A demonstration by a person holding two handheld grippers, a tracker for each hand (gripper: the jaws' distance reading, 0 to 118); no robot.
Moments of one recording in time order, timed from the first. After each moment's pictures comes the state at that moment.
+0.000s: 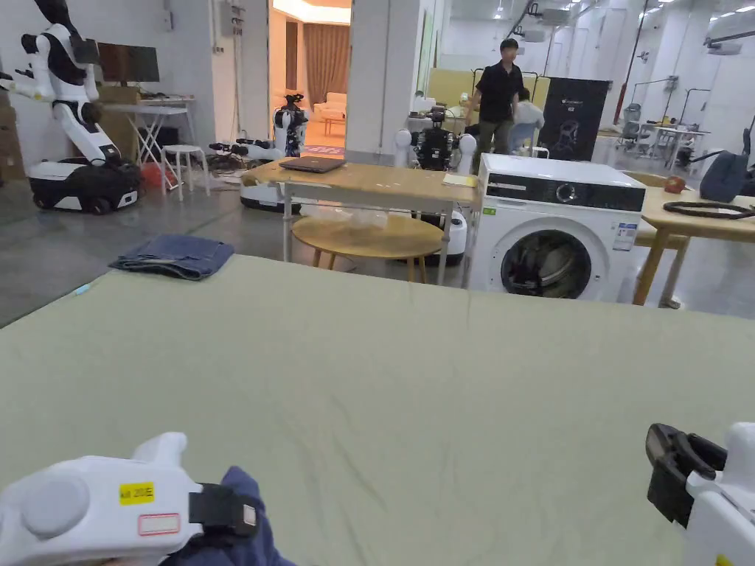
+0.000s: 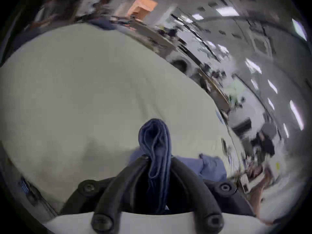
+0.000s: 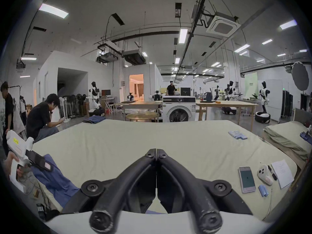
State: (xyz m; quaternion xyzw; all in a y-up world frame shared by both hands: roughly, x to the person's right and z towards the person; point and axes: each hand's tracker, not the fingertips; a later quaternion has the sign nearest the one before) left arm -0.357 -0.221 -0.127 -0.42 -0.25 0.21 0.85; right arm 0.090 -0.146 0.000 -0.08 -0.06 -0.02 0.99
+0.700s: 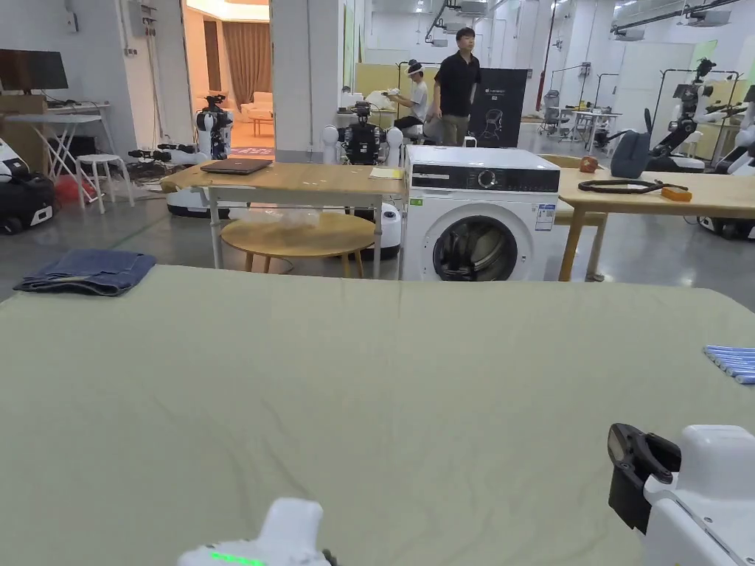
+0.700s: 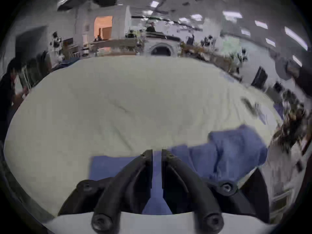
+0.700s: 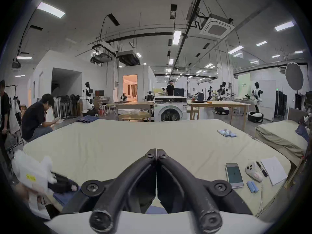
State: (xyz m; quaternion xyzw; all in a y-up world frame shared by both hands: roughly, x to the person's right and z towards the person) left arm -0.175 -0.267 -0.073 -0.39 -0.23 -0.05 0.89; right arm 0.120 -0.159 0.043 -0.08 -0.10 -0.02 0.99
